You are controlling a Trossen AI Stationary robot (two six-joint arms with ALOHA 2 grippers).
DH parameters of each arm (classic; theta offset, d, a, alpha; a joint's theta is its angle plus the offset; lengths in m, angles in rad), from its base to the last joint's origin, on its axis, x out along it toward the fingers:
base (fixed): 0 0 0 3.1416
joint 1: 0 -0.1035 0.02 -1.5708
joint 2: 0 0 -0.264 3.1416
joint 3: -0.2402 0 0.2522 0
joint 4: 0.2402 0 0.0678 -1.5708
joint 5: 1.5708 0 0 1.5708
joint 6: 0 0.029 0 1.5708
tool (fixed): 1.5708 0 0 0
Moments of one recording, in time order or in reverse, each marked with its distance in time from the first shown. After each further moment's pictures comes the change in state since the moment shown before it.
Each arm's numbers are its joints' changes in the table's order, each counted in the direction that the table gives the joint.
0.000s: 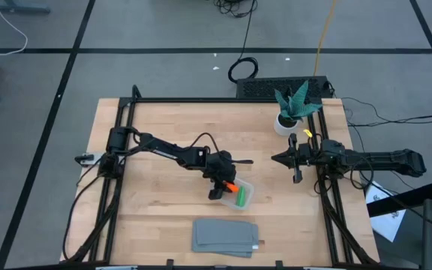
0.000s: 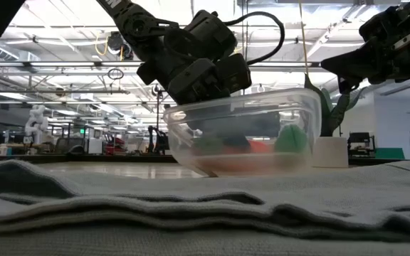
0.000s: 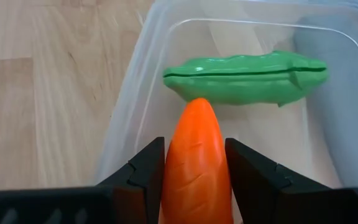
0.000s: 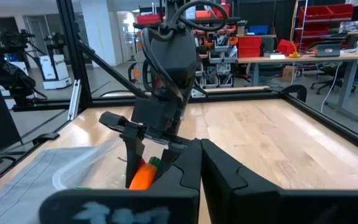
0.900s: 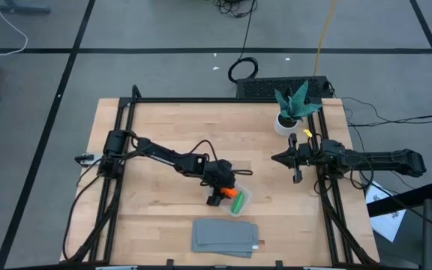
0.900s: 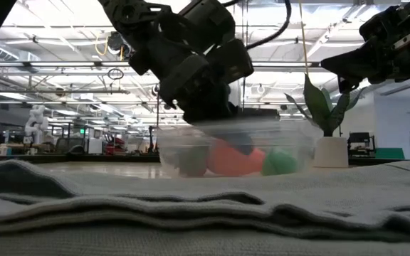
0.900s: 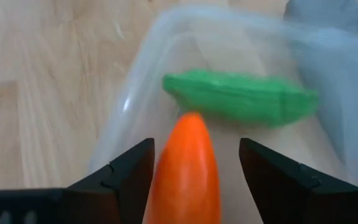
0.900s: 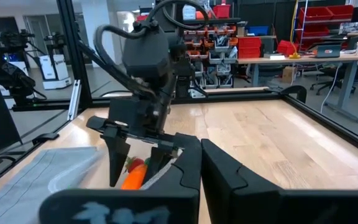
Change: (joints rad) left arm 0.075 0.022 0.006 -0.008 -0.123 0.079; right arm 0.000 0.000 0.000 -0.003 0.000 -0.004
